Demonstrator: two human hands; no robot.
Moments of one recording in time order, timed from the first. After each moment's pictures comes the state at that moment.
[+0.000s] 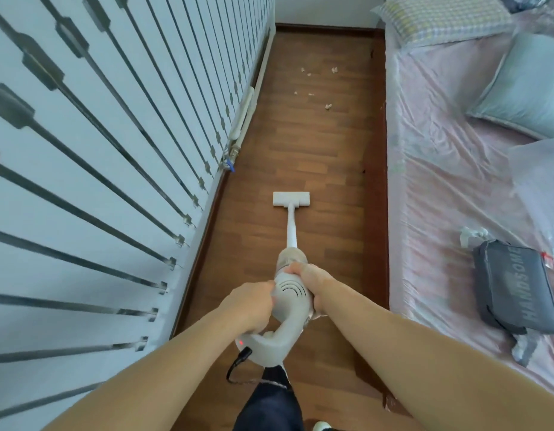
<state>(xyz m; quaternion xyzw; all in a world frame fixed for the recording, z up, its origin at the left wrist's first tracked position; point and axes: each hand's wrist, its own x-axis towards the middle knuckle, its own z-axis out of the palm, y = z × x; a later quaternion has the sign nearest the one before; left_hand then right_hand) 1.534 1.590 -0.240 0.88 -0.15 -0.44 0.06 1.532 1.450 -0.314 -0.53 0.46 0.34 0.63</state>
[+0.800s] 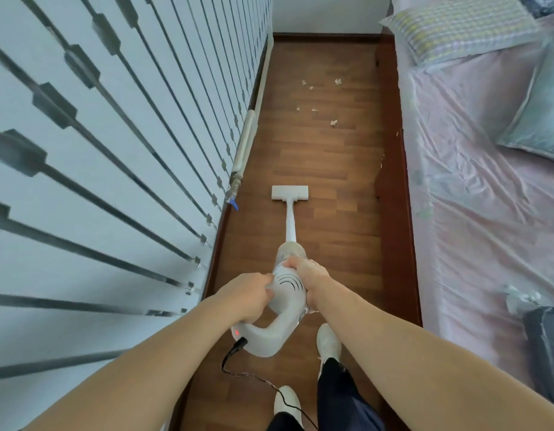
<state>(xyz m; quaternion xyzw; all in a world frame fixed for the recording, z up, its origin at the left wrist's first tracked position) 1.760 1.575 -0.247 0.88 -0.17 -0.44 0.07 1.744 1.435 -0.329 -0.49 0.50 0.29 0.65</state>
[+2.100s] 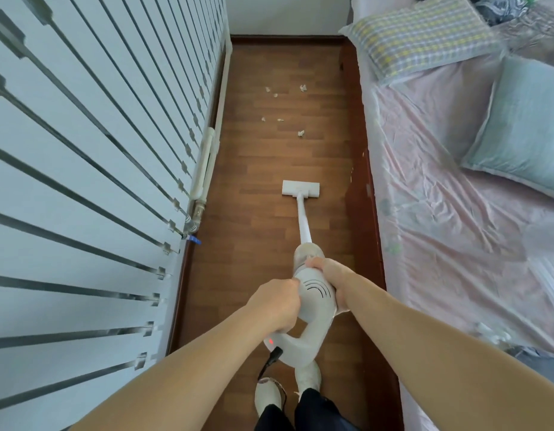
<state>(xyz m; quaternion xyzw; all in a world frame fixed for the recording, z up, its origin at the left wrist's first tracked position) 1.858 1.408 -0.241 0.86 -0.22 -0.46 0.02 1.837 1.264 -0.321 -0.49 0.53 0.35 0.60</state>
